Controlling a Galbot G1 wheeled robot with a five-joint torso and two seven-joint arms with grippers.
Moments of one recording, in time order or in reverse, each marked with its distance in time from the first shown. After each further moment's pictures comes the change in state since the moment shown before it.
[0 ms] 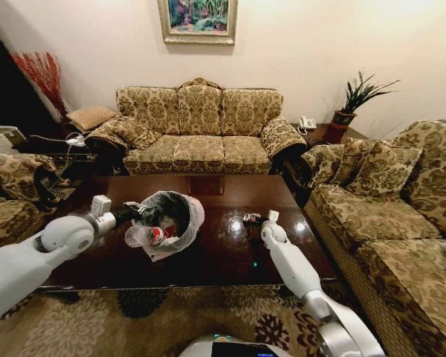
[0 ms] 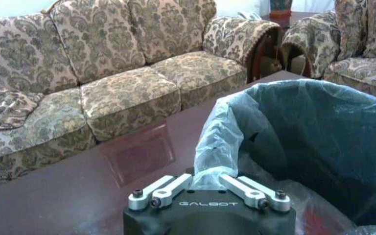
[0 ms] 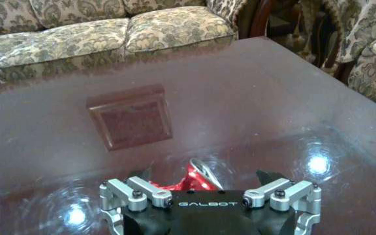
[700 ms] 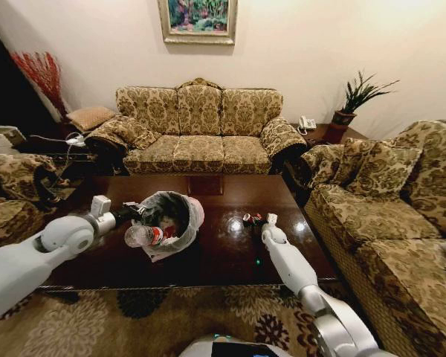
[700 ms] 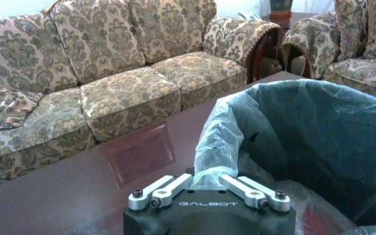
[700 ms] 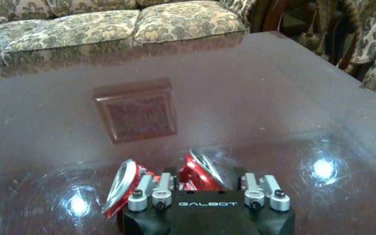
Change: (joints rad) left arm -0.002 -0.003 0.001 0.003 -0.003 -0.003 0.002; right arm 0.030 0.010 0.009 -0.108 -0.081 0.038 -0.106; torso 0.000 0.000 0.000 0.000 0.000
